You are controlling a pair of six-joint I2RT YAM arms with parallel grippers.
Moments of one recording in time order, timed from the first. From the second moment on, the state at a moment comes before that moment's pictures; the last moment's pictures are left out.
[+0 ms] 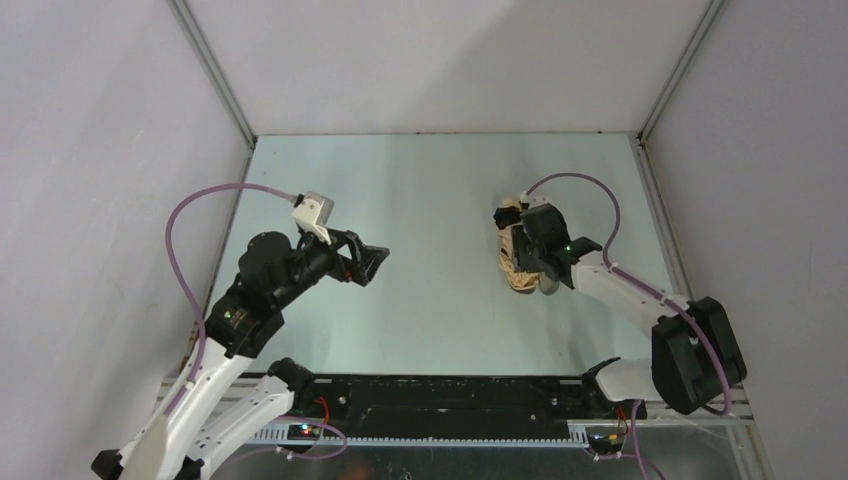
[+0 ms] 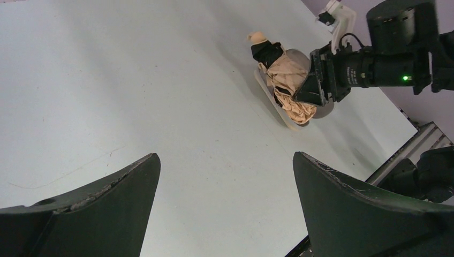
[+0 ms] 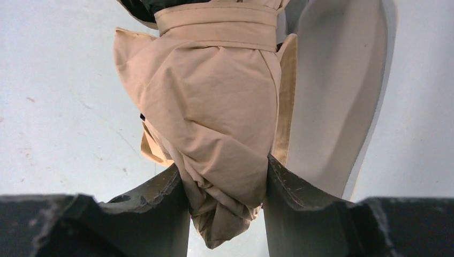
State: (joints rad) left arm -0.52 0.65 0.85 -0.41 0.14 -0.26; right arm 0.47 1.36 0.82 -0.37 0.20 0.24
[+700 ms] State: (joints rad) left arm -0.52 0.66 0.85 -0.32 0.40 -0.26; right arm 0.99 0.88 0.66 -0.20 0.24 -0.21
